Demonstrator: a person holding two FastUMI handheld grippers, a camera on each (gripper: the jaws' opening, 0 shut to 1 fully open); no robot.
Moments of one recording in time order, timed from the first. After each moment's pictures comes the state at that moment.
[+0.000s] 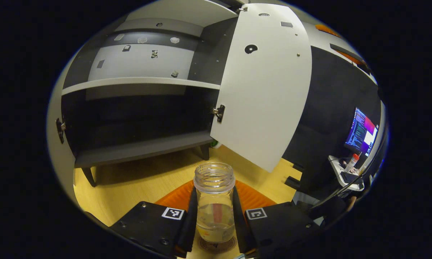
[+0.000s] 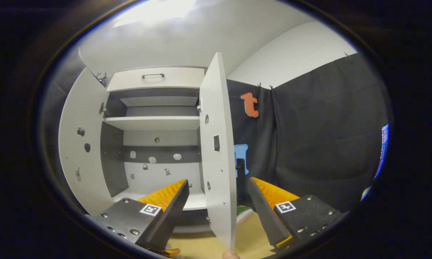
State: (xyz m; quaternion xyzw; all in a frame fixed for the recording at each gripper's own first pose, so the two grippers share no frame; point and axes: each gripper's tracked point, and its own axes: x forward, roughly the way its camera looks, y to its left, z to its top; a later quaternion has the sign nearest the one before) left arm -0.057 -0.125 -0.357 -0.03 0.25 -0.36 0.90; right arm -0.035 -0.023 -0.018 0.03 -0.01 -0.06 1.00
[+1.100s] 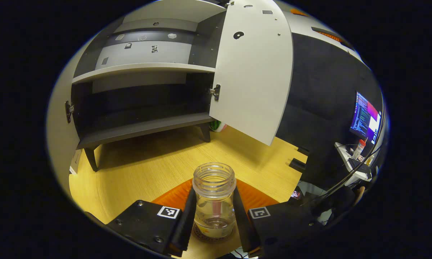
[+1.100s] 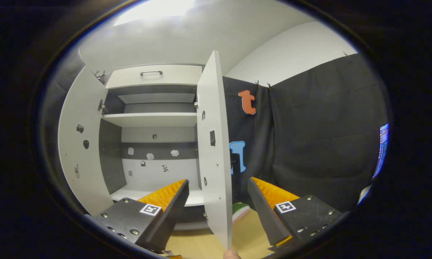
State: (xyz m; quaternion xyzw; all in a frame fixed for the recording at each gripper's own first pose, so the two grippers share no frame) left arm -0.091 -0.126 -0.397 0.01 0.26 -0.34 0.90; right arm -0.046 -0.030 -0.027 0.03 0.00 -0.07 1.00
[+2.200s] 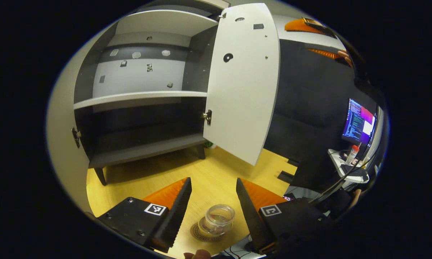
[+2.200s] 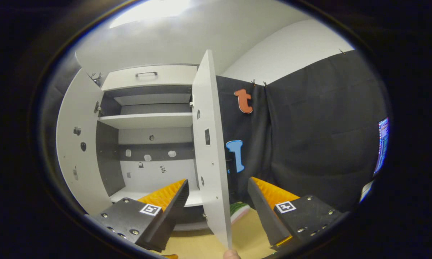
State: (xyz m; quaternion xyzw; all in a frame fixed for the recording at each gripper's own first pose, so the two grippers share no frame) left arm -0.091 -0.123 -0.288 0.00 0.19 -0.37 0.91; right arm -0.043 -0.044 -0.030 0.04 -0.01 -0.08 1.00
